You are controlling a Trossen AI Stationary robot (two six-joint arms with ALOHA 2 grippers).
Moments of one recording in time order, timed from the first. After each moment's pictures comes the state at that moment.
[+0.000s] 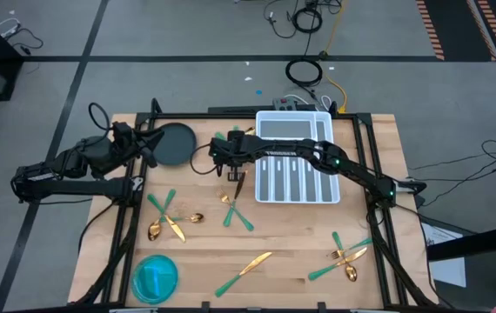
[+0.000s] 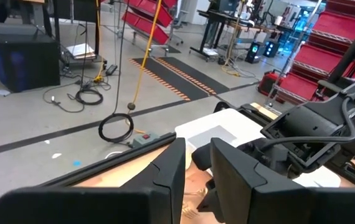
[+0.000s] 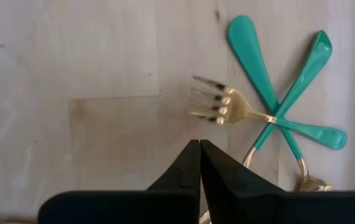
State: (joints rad) left arm 0.10 0.40 0.71 -0.53 -0.61 -0.38; right arm -0.21 2.51 2.20 -0.87 0.29 -0.27
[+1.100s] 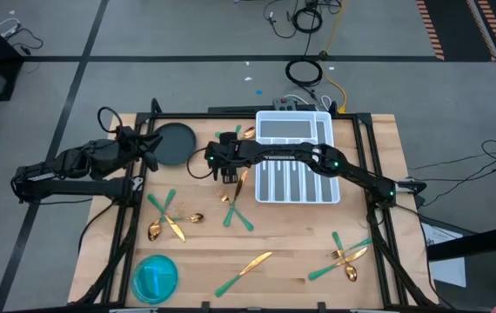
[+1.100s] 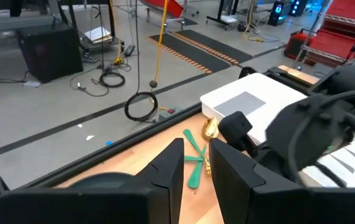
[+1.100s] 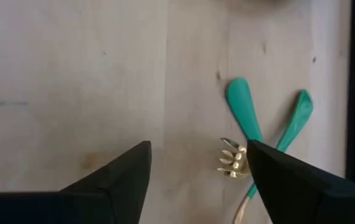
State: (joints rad) left arm 0.10 0.40 0.71 -0.70 -0.64 -0.36; right arm -0.19 2.53 2.20 -0.73 0.32 -0.36
